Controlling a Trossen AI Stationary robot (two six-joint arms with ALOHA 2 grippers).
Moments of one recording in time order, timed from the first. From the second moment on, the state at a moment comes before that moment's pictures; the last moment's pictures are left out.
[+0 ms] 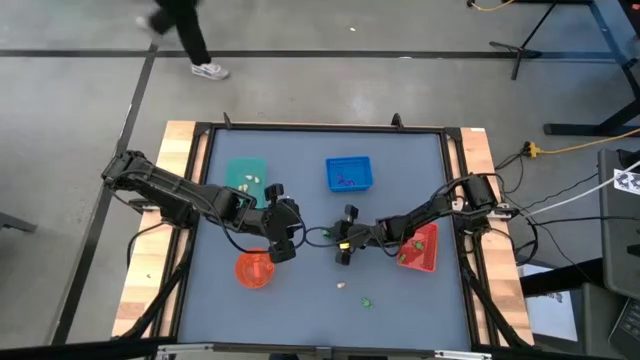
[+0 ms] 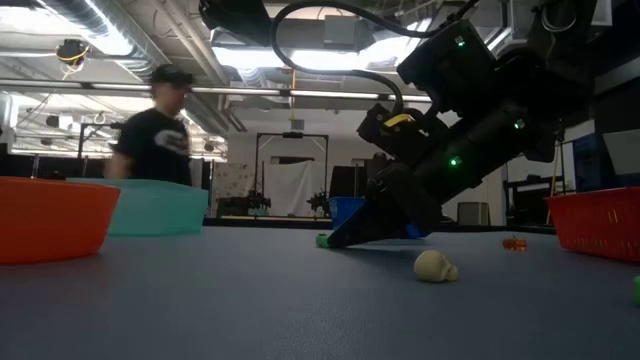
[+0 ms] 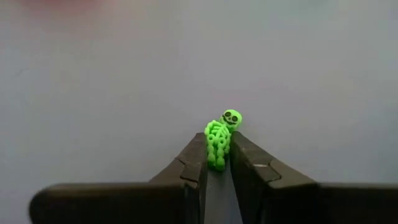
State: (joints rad) left arm -0.30 1.46 1.26 -0.69 -0.46 -0.34; right arm 0.22 1.97 0.77 0.58 0.35 0.16
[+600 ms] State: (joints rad) left arm -0.30 1.46 1.26 -0.69 -0.46 -0.34; right arm 0.22 1.71 0.77 0.41 0.29 0.12
